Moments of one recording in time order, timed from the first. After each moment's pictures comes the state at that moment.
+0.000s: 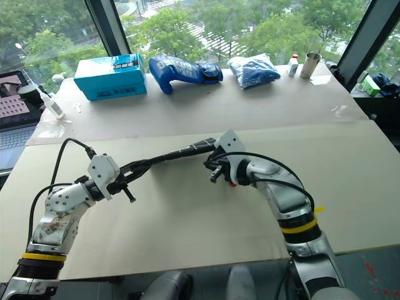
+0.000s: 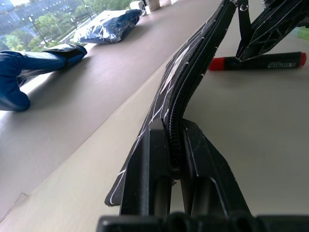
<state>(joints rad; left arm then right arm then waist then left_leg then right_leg) -0.18 0.59 0.03 -0.05 -0.24 -0.07 -0.80 -0.61 -0.40 0.19 -0.14 0.25 0.83 0.66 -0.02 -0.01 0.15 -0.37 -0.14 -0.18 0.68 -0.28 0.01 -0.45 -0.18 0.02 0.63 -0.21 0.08</state>
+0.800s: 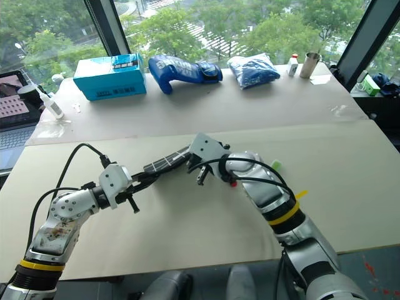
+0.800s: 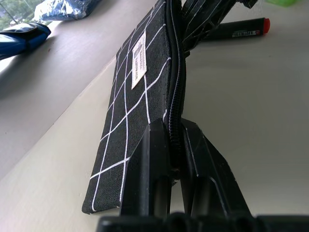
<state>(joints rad) -0.14 0.60 -0.01 -0.18 -0.17 0.06 -0.79 -0.72 -0.41 0.44 -0.11 0.02 0.71 0.72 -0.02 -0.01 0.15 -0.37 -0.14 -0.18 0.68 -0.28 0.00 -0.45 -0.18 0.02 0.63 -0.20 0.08</state>
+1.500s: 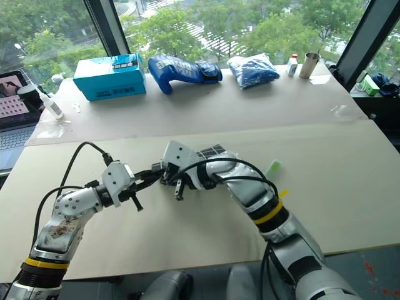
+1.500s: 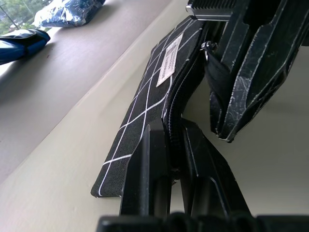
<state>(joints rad) -0.16 0.57 -0.01 -0.18 -0.18 0.07 -0.79 -0.79 -0.28 0.46 -0.07 0.16 0.73 0.93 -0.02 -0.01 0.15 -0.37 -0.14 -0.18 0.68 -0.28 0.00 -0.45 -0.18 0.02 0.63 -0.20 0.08</state>
